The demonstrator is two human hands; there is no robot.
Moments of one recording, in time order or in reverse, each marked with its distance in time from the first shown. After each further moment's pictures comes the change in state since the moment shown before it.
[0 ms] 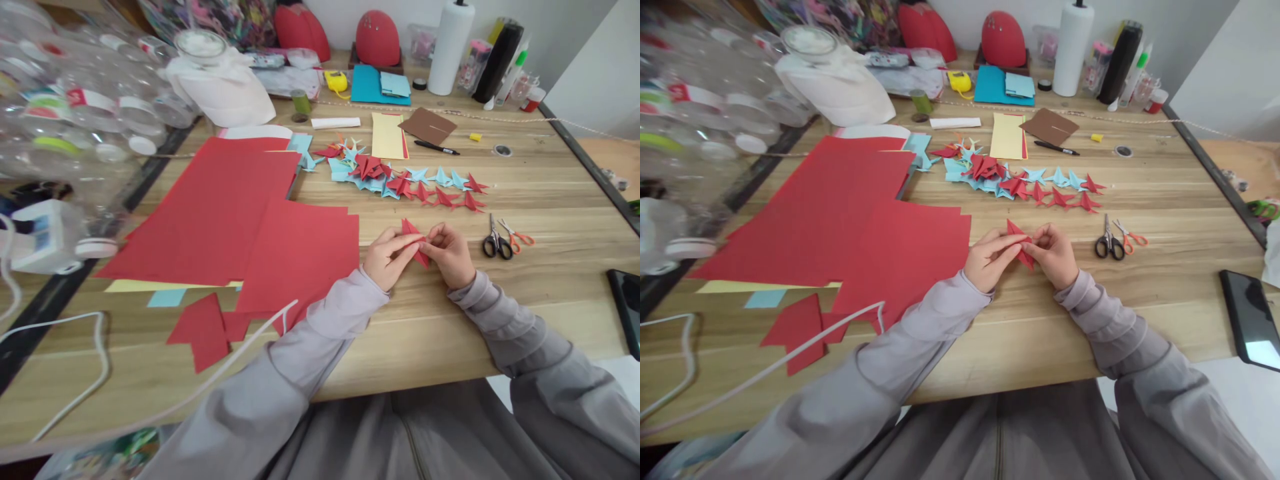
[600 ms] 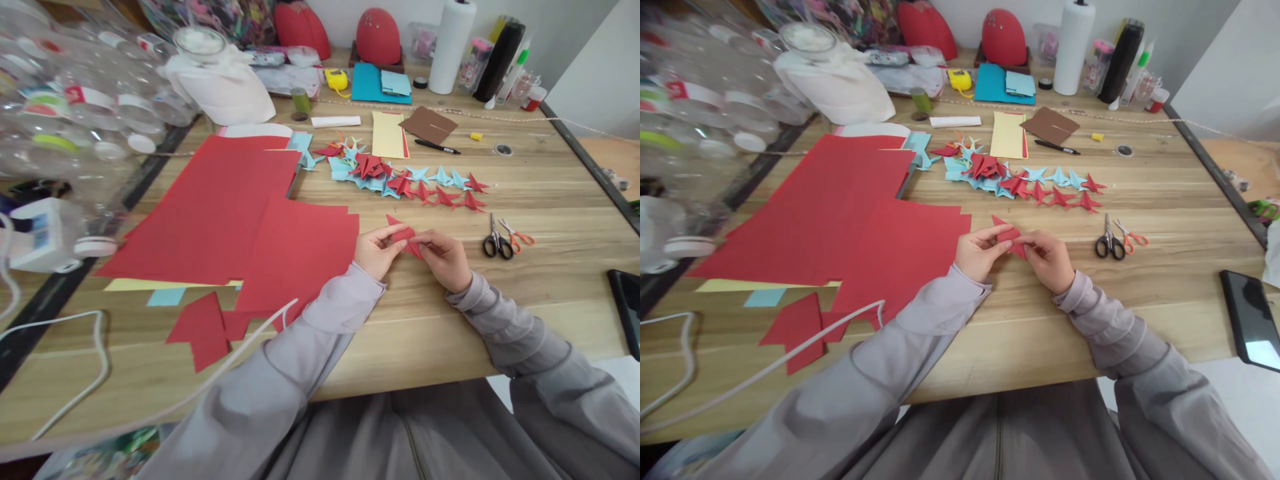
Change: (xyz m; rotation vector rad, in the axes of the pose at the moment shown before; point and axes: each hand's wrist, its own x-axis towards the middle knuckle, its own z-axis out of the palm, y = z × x) left_hand 0.012 -0.005 -0.003 -0.292 0.184 -0.417; right_hand -0.003 0.009 -0.005 -0.413 -0.129 -0.348
